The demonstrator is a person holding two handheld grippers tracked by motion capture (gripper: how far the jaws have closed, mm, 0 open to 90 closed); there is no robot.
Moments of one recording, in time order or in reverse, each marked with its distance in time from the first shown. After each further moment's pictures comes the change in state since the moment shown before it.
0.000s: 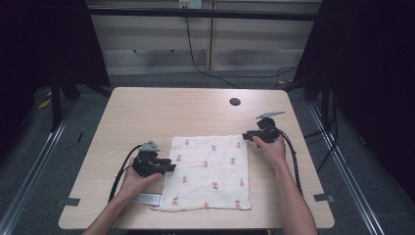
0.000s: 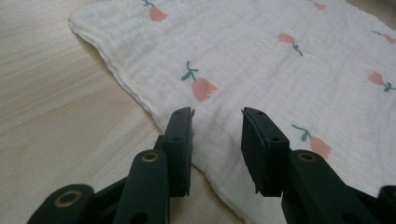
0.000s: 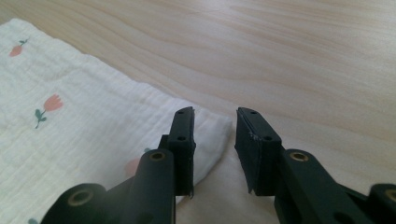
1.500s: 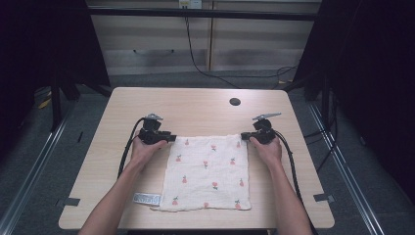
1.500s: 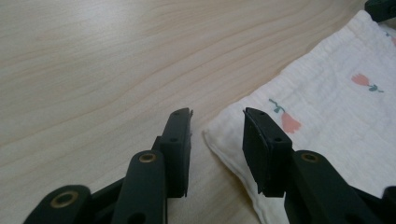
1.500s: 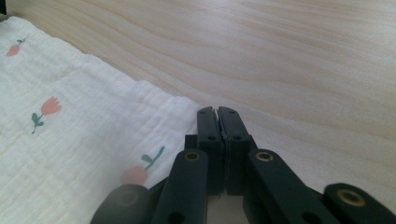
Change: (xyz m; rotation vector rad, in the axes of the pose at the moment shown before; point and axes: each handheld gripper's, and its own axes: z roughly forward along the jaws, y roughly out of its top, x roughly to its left) left arm 0.074 0.063 0.039 -0.022 0.123 -0.118; right arm 0.009 -0.002 0.011 0.000 0.003 0.002
